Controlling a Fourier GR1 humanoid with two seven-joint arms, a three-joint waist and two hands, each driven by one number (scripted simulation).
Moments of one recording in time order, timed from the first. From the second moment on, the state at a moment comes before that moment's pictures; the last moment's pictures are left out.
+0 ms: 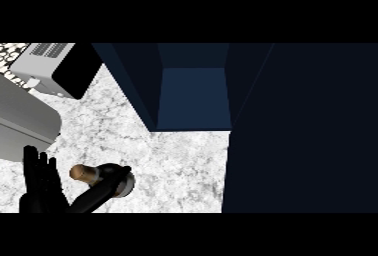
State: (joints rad) left arm 0.23 0.22 -0.37 -2.01 -0.29 1.03 0.48; right arm 0.12 -0.19 0.34 -2.52 -0.08 -0.01 0.46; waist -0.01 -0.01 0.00
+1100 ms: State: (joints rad) left arm 0.30 0.05 -0.17 -1.58 0.23 0.68 -0.20; right arm 0.11 -0.20 0.36 -2.53 -0.08 -0.03 0.48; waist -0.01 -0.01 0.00
